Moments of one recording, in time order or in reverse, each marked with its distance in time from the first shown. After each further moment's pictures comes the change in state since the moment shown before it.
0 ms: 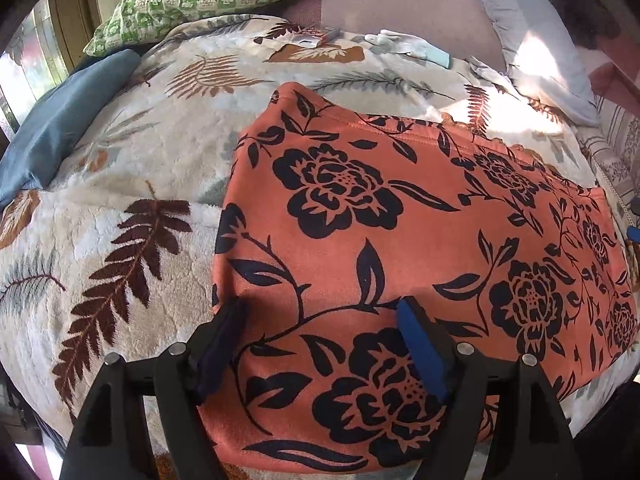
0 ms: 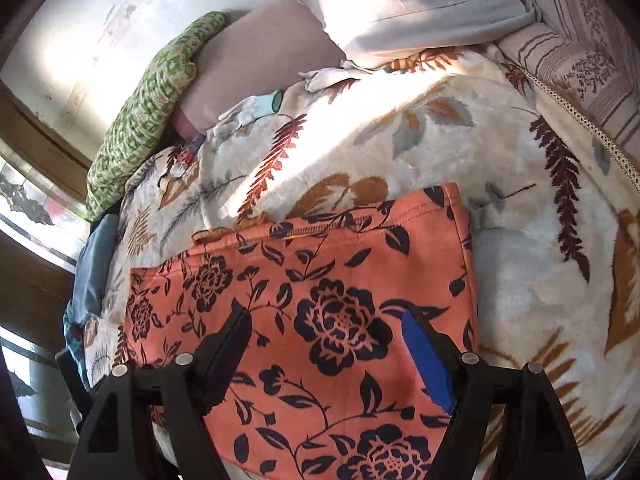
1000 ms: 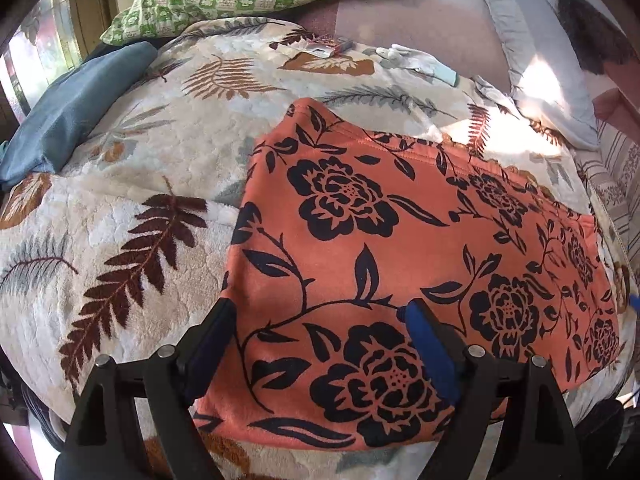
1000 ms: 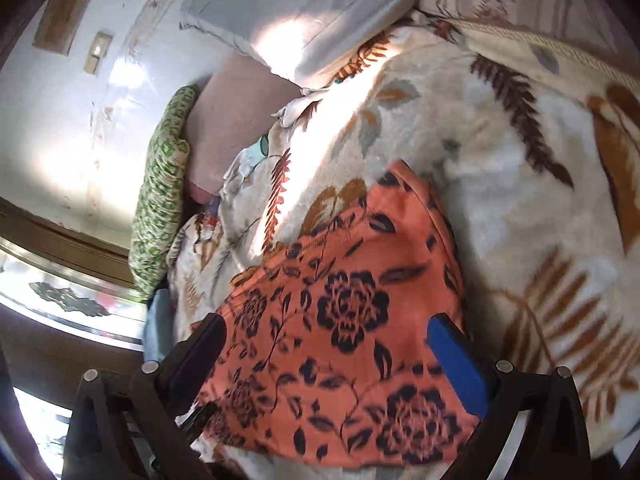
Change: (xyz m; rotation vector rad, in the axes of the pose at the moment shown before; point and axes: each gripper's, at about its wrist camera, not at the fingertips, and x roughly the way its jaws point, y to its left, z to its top) left arm -0.029 0.007 -0.001 -0.094 -0.015 -0.013; right arm -0.053 -0.056 -0.044 0.348 -0.070 0.247
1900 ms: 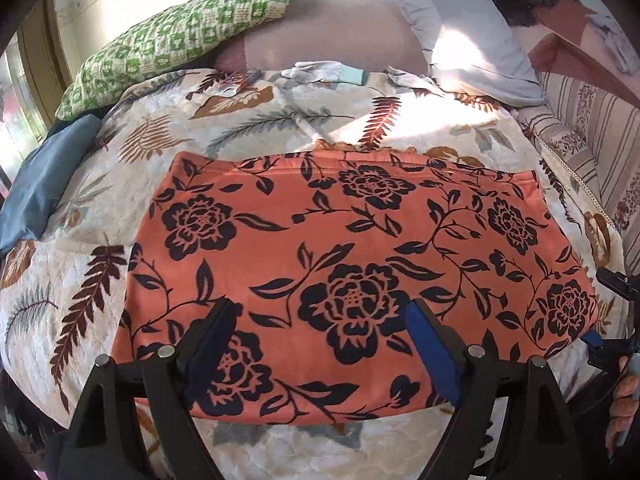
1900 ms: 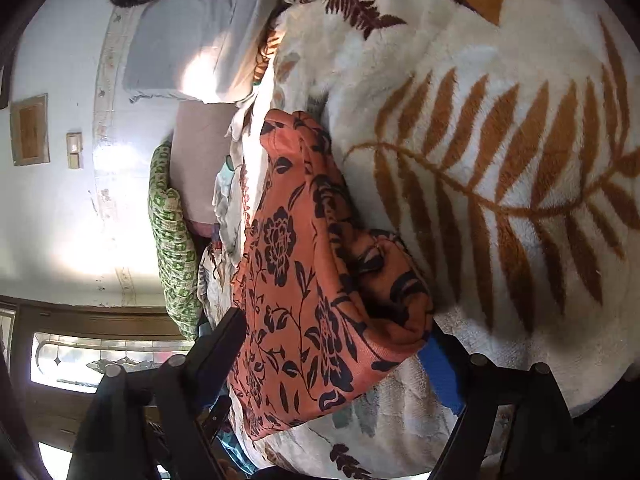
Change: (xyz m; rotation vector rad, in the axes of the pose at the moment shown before) left arm -0.030 -0.119 -0.018 0.229 -0.068 -0.032; right arm 0.009 -0.090 -0.065 0.321 -0.052 0.130
